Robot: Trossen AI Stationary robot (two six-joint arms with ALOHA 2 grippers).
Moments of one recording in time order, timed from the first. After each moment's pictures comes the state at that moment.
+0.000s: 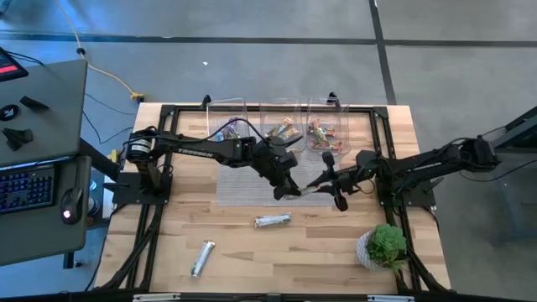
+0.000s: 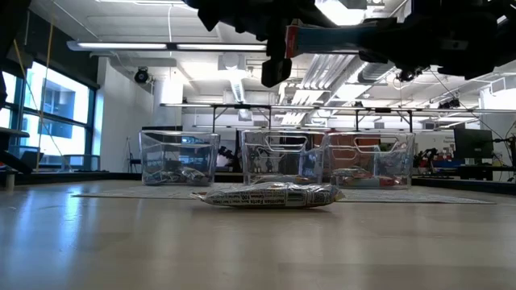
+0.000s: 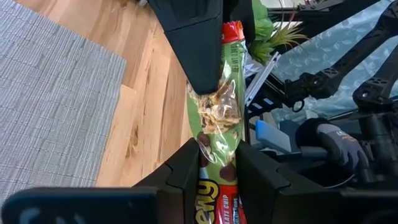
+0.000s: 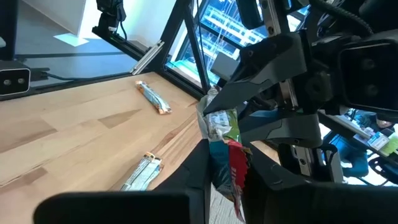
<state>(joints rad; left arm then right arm) 0.05 1.82 1.42 -0.13 0.46 -0.58 -0.01 1.07 0.29 0.71 -0.33 -0.51</state>
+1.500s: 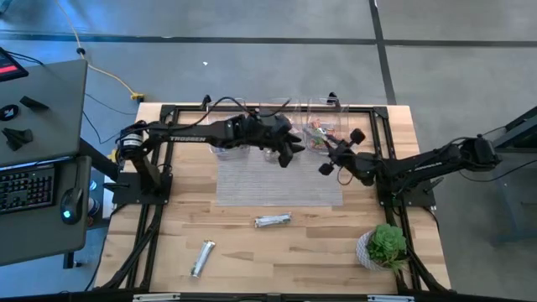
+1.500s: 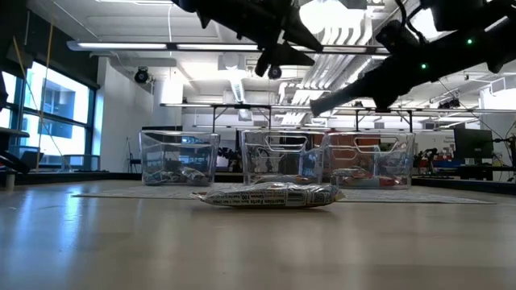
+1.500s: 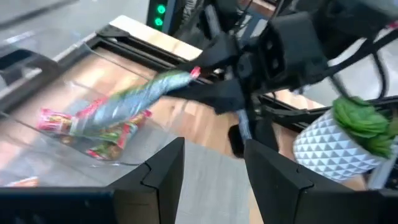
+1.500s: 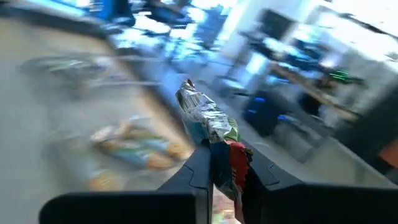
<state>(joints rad) 0.19 1.75 1.42 -0.05 0.10 -0.31 0.01 1.06 0.29 0.61 0.85 -0.32</state>
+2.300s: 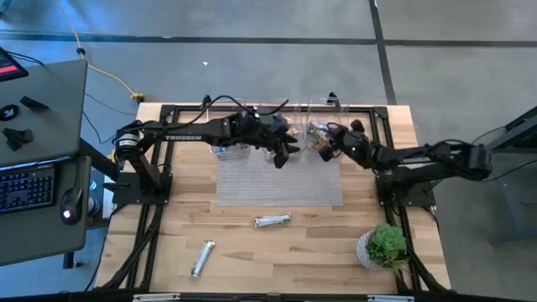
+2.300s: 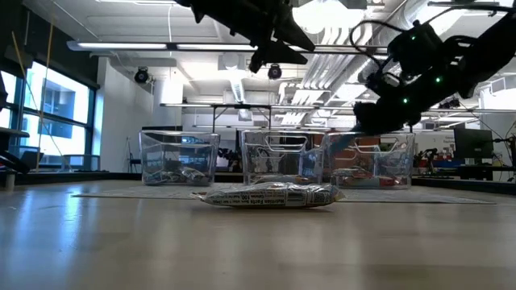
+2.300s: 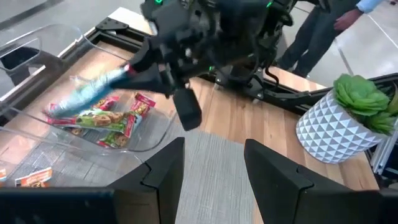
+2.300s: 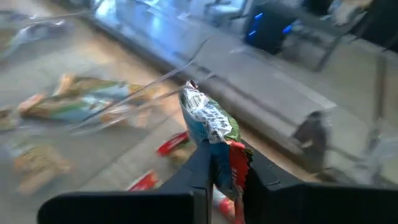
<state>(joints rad) 0.20 1.71 1.42 -0.14 0.12 -0.24 -0.42 1.18 0.29 0.45 0.54 0.02</state>
